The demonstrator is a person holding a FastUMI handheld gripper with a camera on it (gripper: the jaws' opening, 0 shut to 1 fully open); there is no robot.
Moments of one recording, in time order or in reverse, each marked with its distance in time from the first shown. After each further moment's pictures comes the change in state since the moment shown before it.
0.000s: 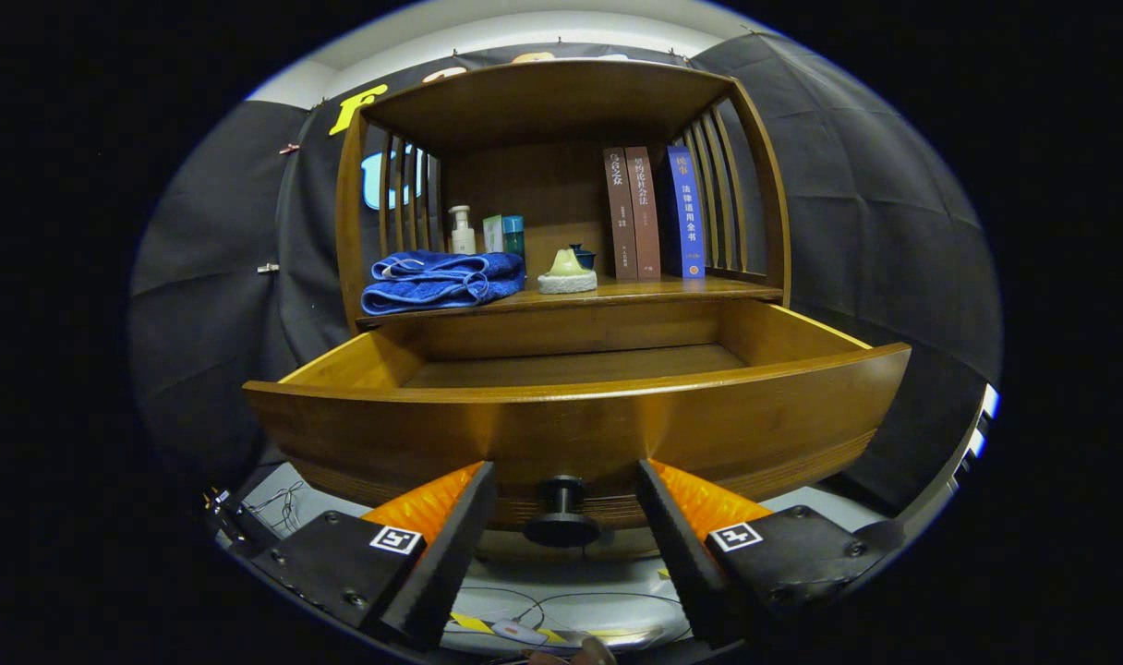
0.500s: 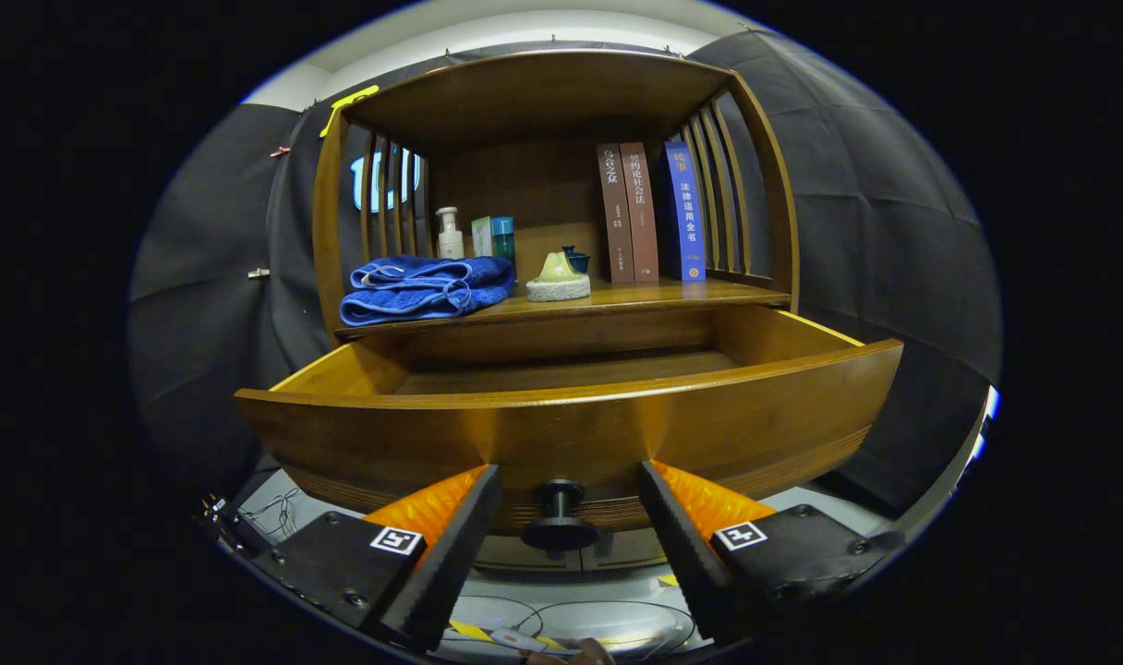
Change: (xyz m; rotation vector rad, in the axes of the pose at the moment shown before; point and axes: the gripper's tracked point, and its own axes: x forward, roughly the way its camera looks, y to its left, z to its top) arm 0.039 -0.005 0.016 0.013 -0.002 -0.007
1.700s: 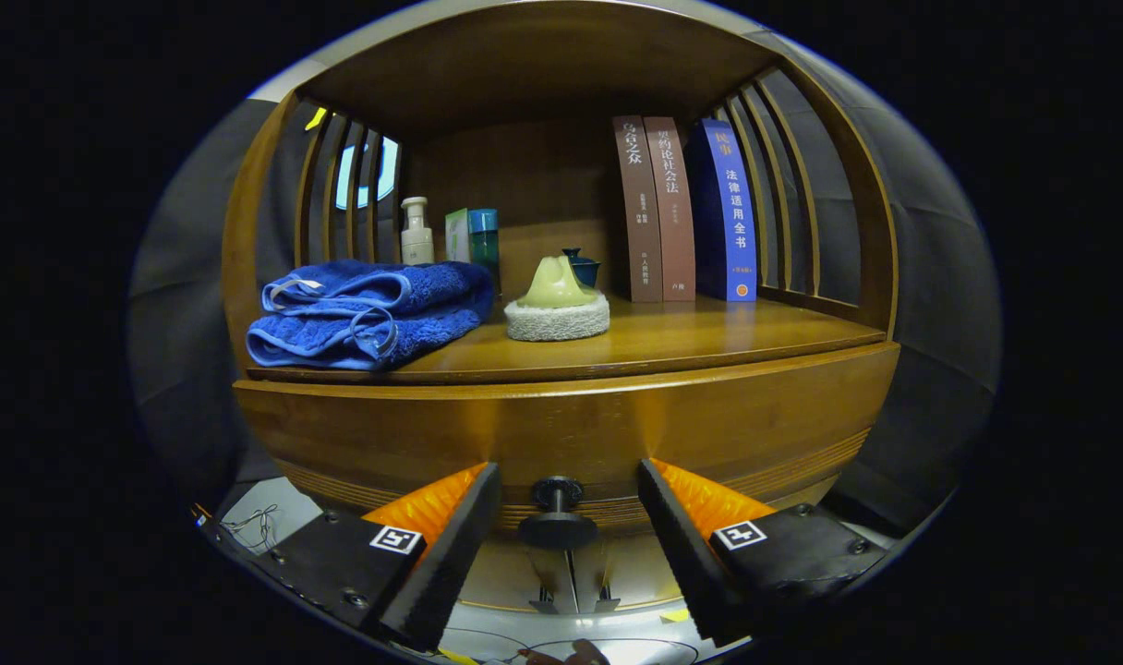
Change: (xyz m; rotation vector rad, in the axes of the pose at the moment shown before) arm 0.127 0.001 0.029 -0.024 -0.010 -0.011
